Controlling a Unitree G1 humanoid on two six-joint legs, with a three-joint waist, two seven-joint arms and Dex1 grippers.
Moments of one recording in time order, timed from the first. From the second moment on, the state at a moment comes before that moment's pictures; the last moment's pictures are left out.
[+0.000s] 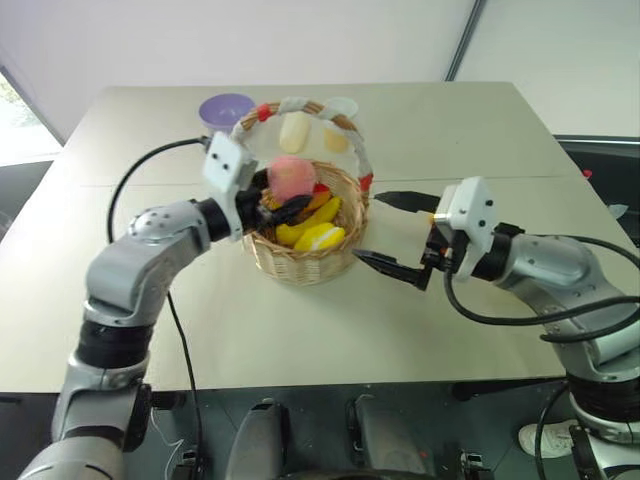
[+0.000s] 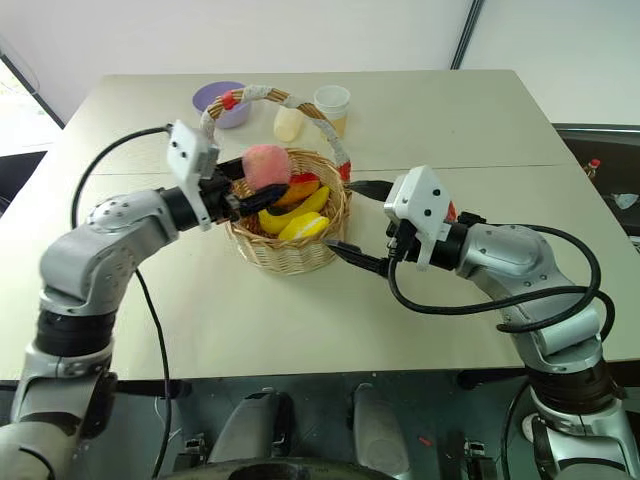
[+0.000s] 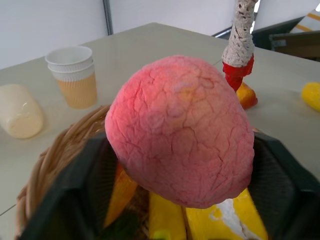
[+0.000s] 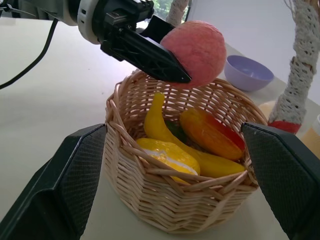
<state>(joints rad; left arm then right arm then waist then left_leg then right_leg) -0.63 0.52 -0.04 -0.25 -0.52 0.75 -0.56 -0.36 -0.73 -0.03 -0.57 0.51 0.58 0.74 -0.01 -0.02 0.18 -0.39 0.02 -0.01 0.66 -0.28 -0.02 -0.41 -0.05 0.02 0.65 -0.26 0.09</state>
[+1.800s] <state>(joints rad) -0.20 0.68 0.26 -0.34 -0.65 0.58 -0.87 -0.63 -0.57 0.27 -0.41 0.21 0.47 0.71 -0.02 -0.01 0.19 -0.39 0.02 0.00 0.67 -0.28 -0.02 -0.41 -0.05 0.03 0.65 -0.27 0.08</state>
